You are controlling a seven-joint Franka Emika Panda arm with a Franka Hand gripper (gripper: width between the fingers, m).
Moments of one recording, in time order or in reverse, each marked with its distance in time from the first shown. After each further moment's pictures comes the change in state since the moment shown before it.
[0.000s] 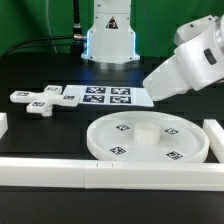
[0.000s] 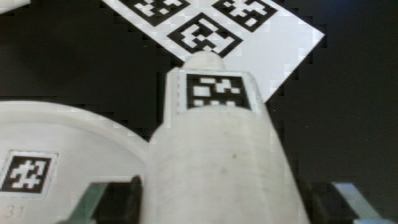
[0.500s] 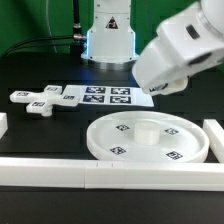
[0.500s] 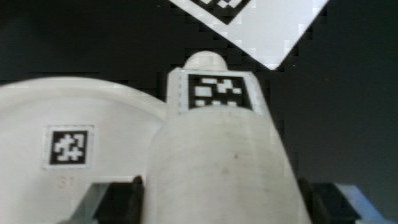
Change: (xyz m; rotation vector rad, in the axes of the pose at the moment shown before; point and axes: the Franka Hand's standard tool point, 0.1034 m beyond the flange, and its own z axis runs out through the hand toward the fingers) arm -0.018 0.021 -0.022 -0.001 0.280 0.110
